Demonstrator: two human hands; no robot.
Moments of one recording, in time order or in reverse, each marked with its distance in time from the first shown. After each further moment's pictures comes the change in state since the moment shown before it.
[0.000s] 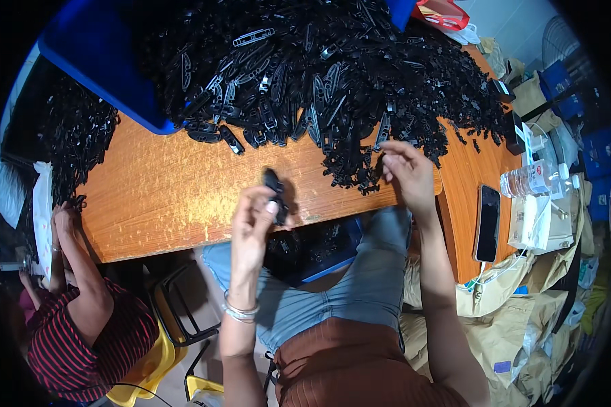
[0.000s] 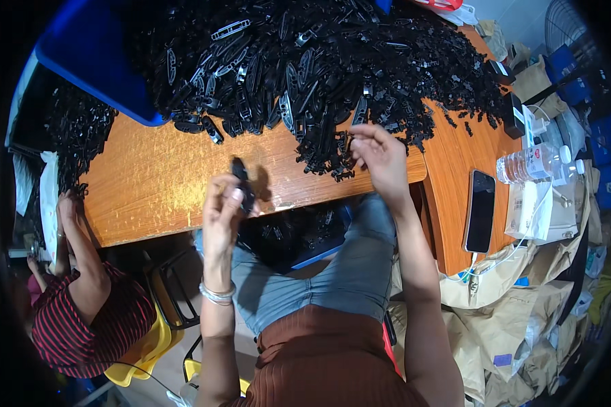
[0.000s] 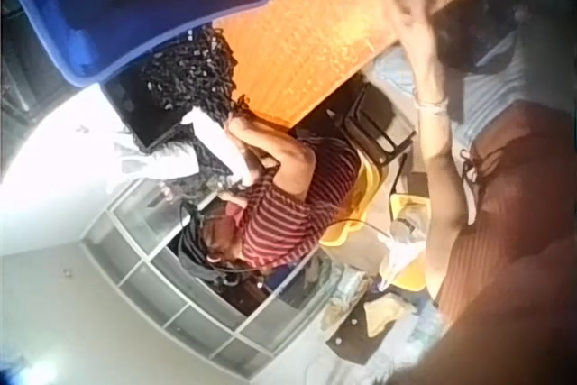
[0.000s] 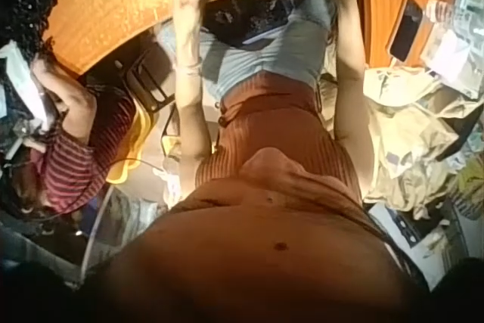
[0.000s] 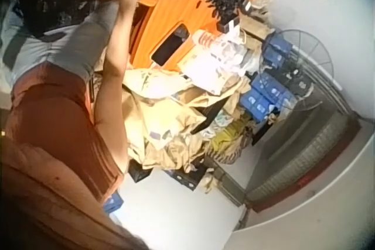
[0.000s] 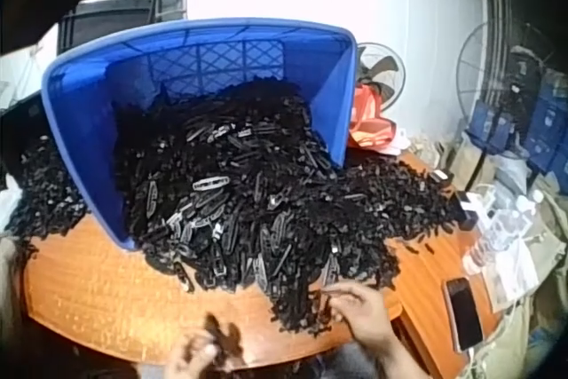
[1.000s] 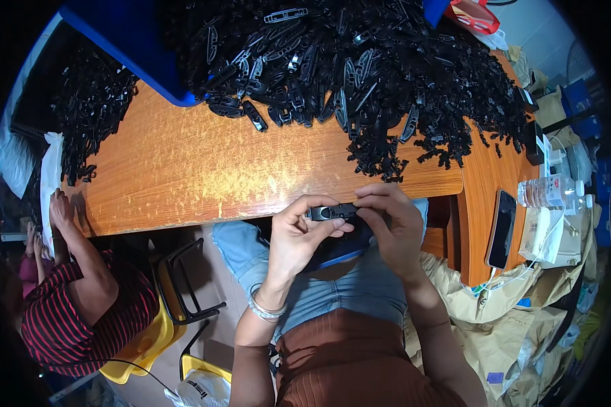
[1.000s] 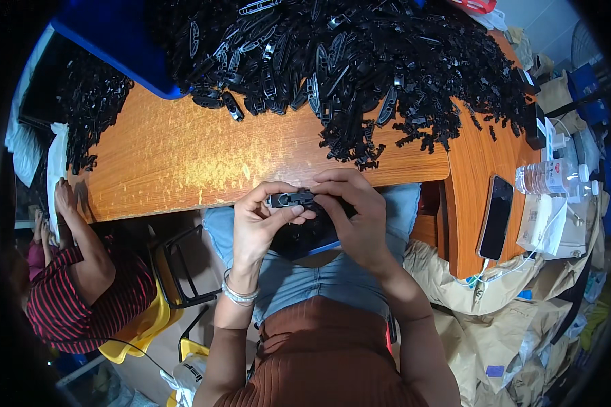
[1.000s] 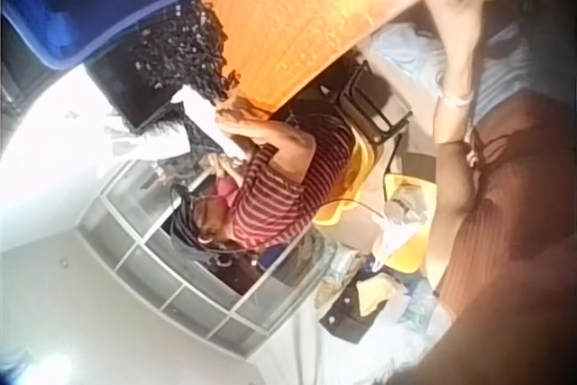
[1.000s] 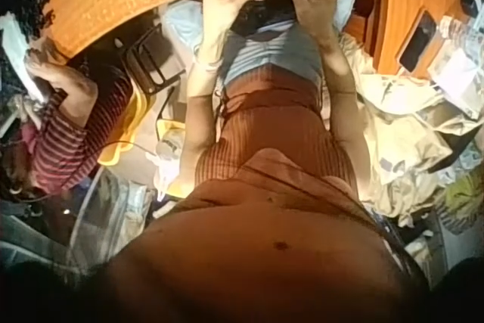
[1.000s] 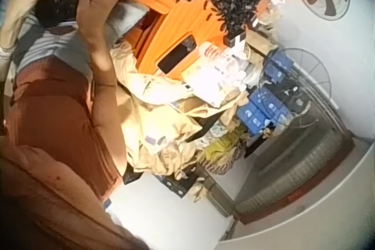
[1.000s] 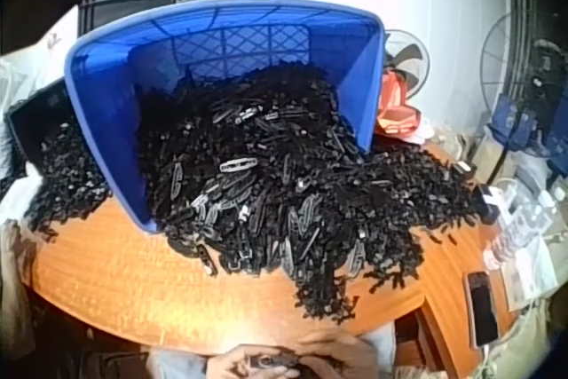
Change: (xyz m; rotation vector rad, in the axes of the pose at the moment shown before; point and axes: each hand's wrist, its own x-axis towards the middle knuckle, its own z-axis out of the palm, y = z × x) left_hand -0.029 0.000 0.035 0.033 -0.034 -0.133; right_hand -0.075 -0.020 0.063 -0.288 -0.168 -0.304
